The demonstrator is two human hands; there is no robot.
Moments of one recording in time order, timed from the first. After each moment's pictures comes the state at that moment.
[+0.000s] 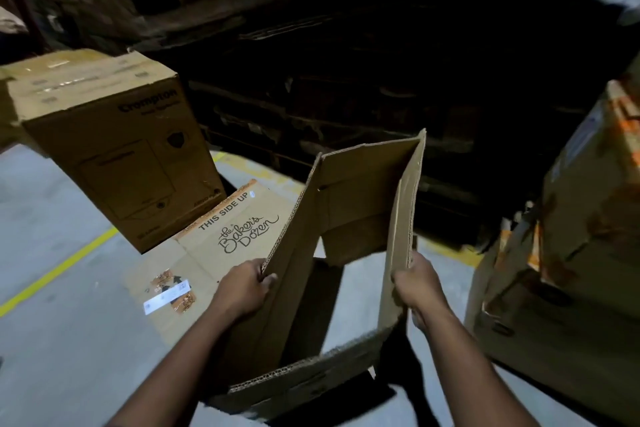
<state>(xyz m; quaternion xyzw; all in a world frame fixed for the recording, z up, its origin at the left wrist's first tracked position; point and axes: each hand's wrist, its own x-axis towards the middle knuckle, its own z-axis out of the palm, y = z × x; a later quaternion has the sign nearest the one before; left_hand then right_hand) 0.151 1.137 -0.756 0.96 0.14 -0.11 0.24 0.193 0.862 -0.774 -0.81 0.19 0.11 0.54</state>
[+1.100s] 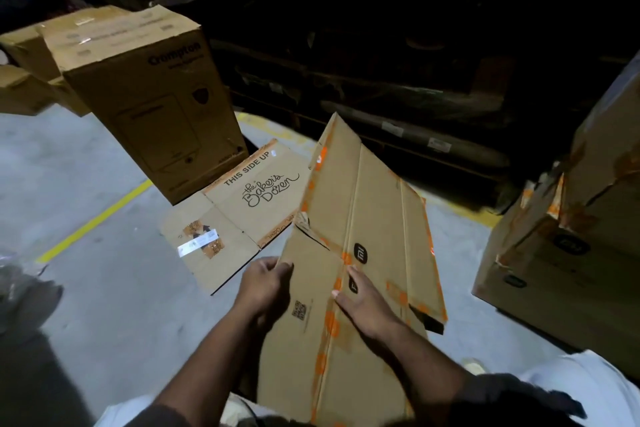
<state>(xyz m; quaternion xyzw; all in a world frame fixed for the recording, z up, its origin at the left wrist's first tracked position) 0.049 1.105 -0.794 0.67 0.35 -0.07 0.65 0.090 0.917 -0.890 -0.85 -0.04 0.28 0.45</state>
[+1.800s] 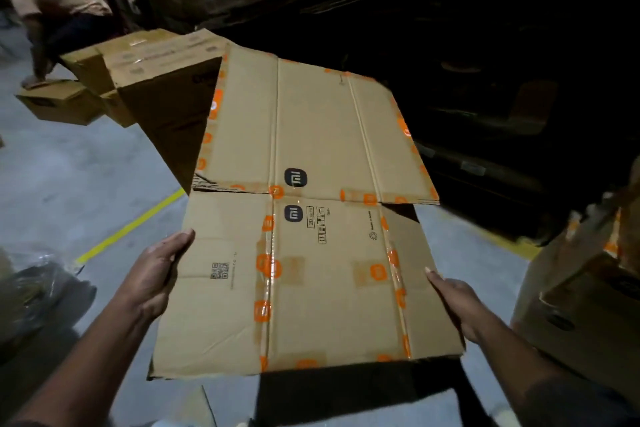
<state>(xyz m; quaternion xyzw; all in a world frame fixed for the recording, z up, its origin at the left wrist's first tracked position) 0.030 1.288 -0.732 0.57 0.33 0.10 0.74 0.174 0.838 -0.879 -0.72 0.20 0.28 0.60</state>
